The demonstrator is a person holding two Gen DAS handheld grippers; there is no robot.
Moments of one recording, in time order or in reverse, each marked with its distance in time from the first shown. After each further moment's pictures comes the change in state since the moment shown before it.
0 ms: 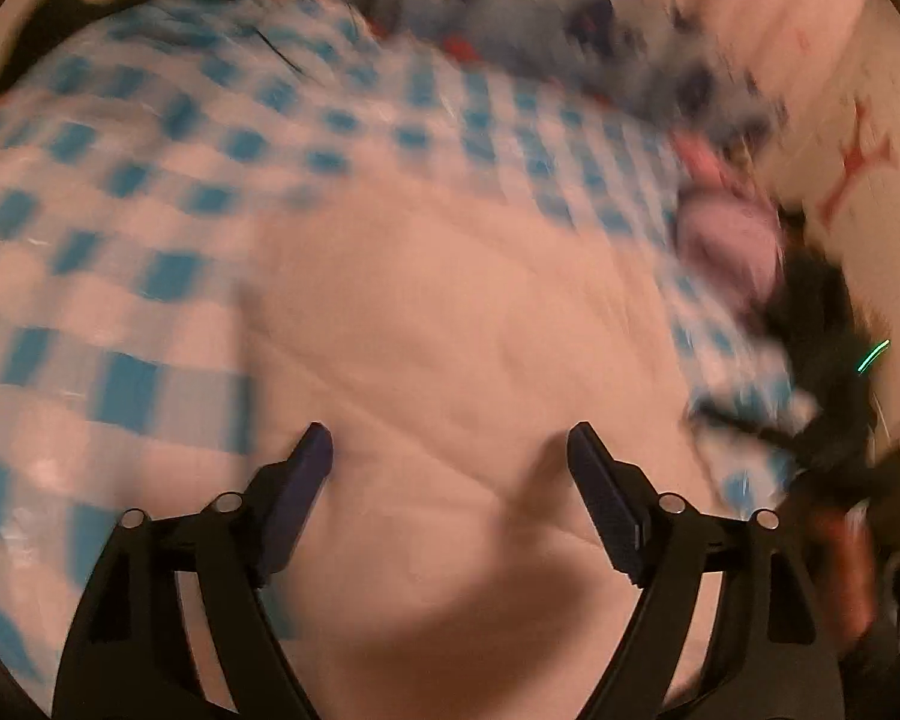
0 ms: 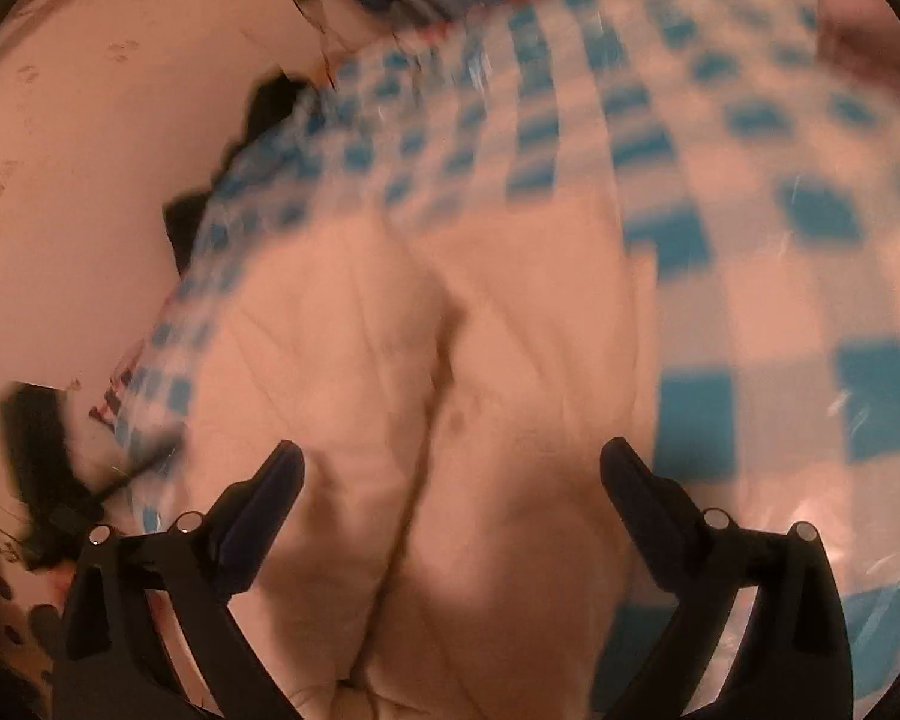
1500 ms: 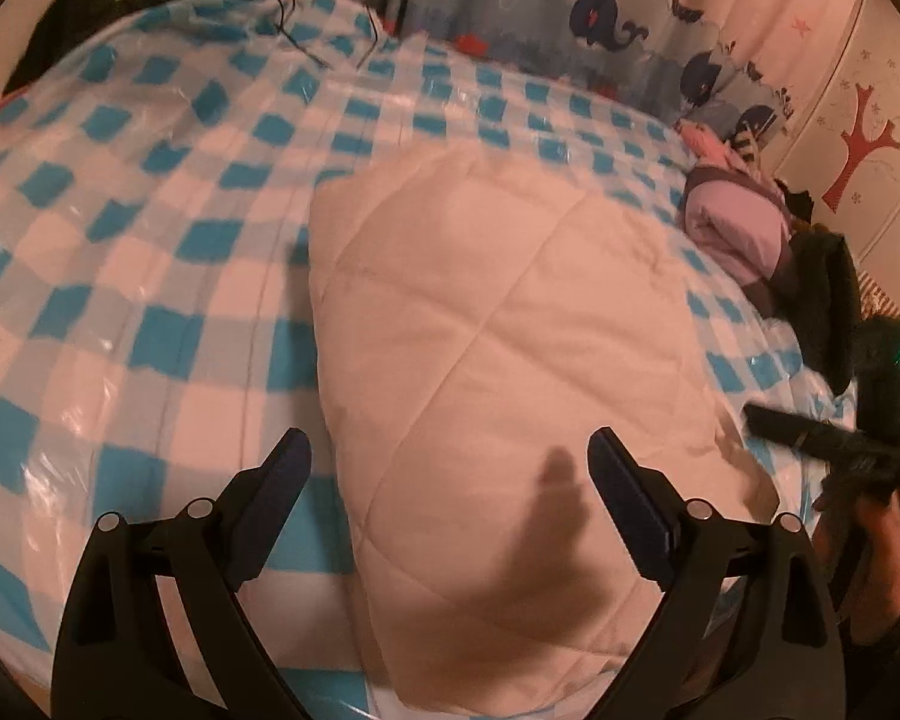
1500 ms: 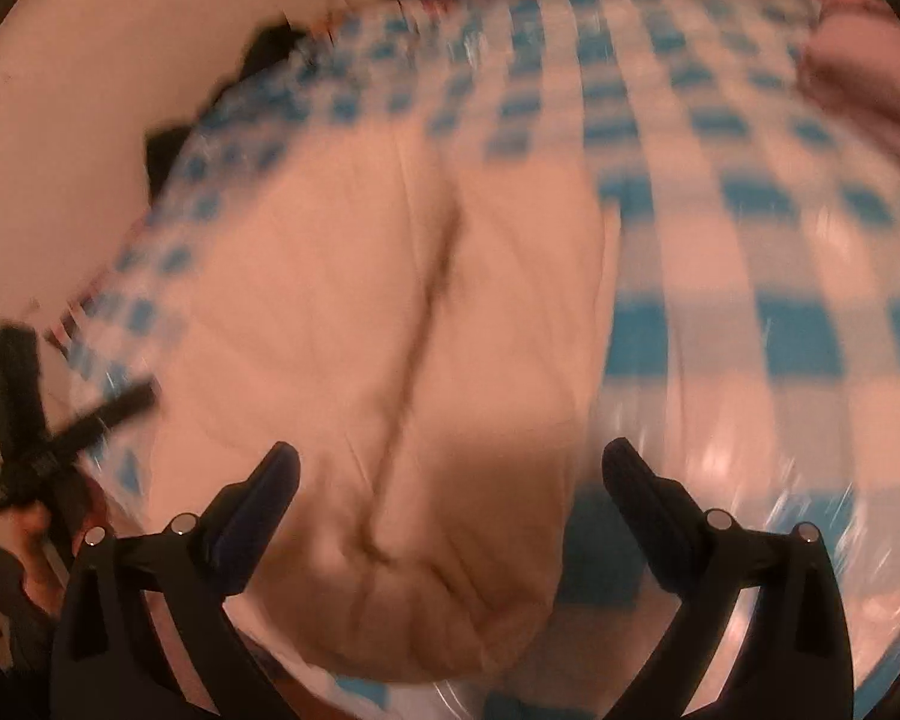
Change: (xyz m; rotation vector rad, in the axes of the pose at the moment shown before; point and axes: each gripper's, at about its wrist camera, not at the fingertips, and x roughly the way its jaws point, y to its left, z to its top) left arm -0.037 0.026 -0.034 -0.019 -0.036 0.005; right arm -0.016 0.030 -0.028 -0.104 0.063 -0.147
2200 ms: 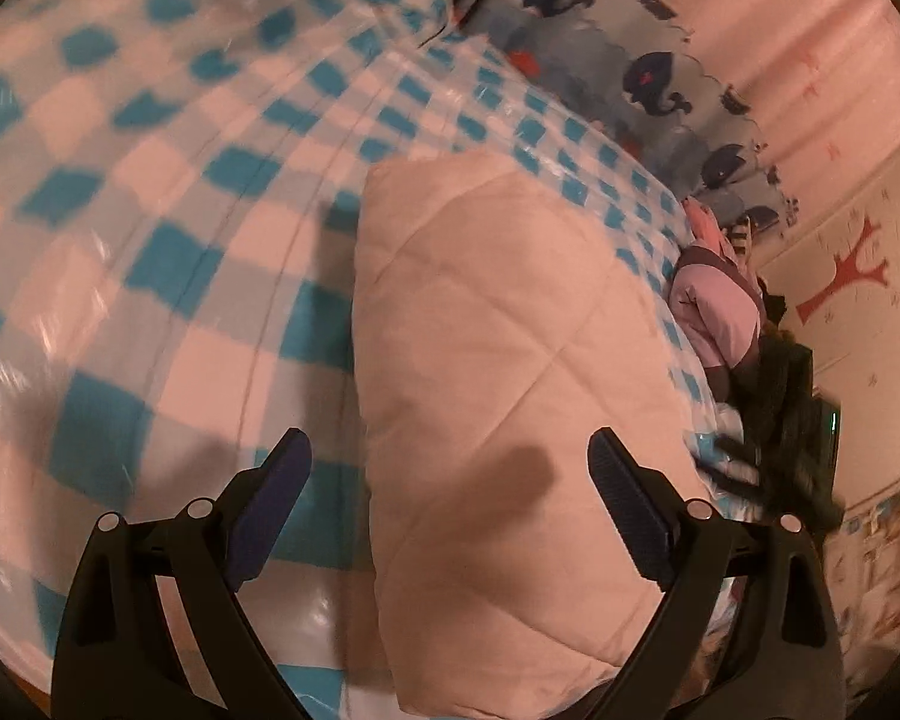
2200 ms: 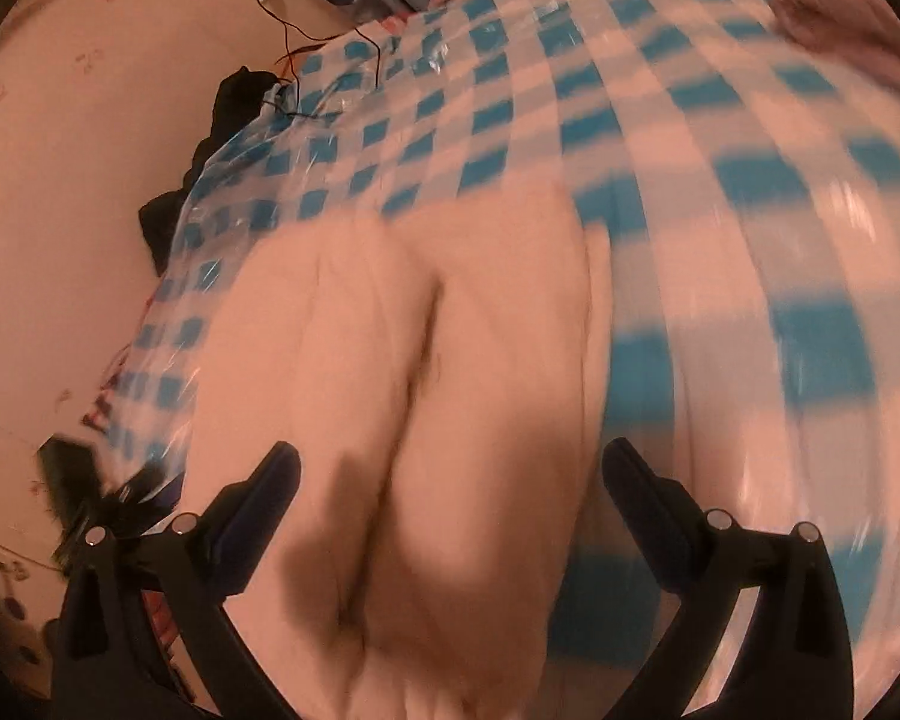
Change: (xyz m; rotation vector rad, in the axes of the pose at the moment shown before) left arm 0.017 0.059 -0.009 -0.297 0.040 -0.174; right arm 0.021 -0.050 0.002 0.210 0.078 0.121
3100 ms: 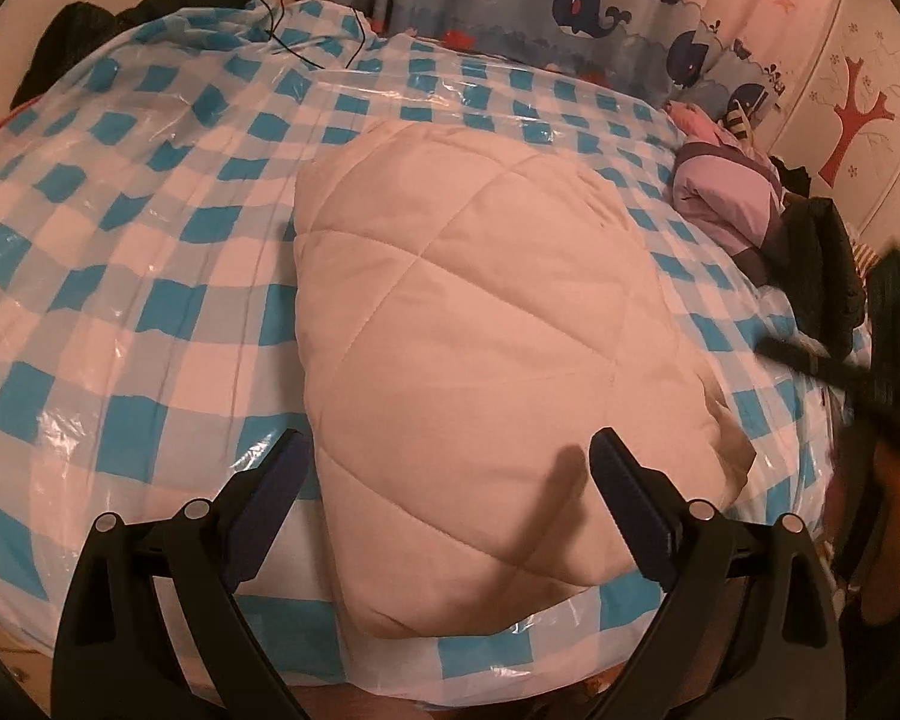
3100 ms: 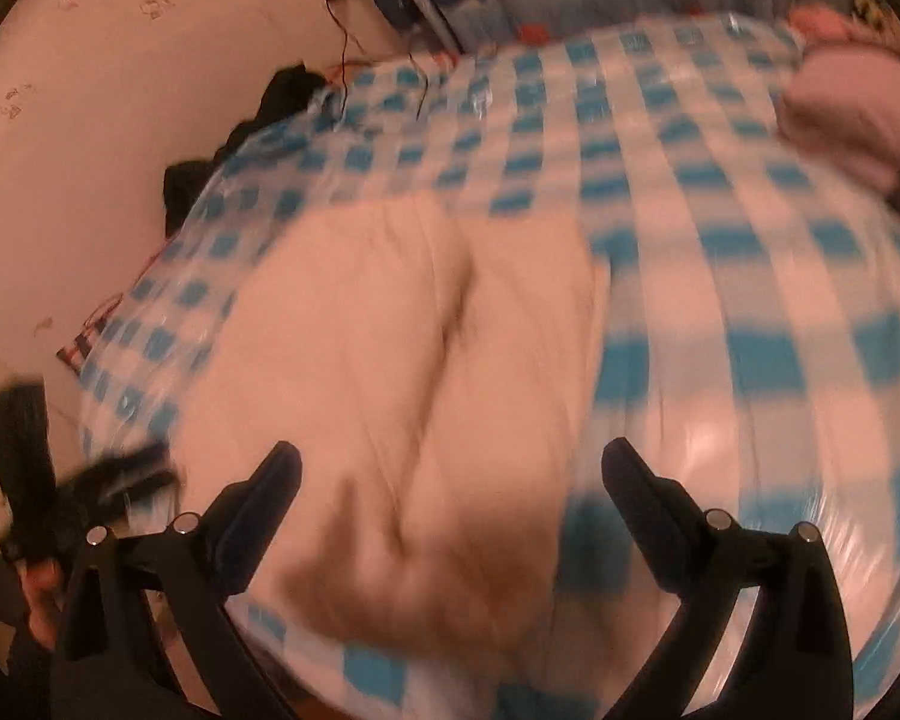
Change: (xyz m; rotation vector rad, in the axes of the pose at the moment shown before) left arm -0.025 -0.080 -0.053 0.330 -0.020 0.201; right arm -0.054 0.049 -0.029 -0.230 -0.155 -0.127
